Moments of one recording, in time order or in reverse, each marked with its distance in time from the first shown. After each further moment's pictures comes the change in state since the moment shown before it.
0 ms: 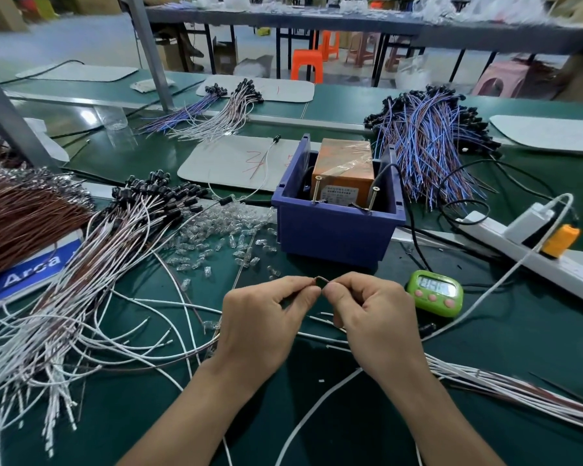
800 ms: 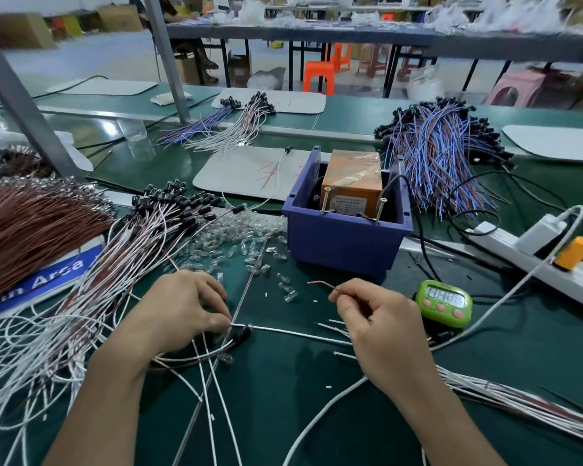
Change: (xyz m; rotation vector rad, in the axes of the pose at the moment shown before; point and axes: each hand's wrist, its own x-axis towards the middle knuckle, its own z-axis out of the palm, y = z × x) left_hand 0.037 -0.053 -0.107 0.426 -0.642 -0.419; right_hand -0.004 0.000 -0.005 -0.063 -0.044 -0.068
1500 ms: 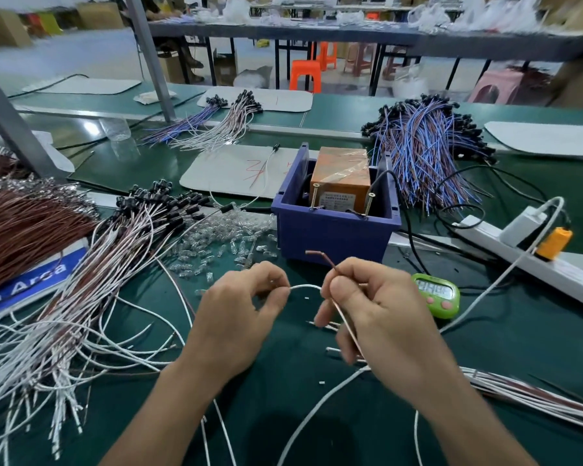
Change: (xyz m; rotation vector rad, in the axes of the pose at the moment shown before) left_hand -0.011 0.067 0.054 -0.314 0.432 0.336; right_hand -0.005 -0.055 -0.023 0.302 -0.186 0.163
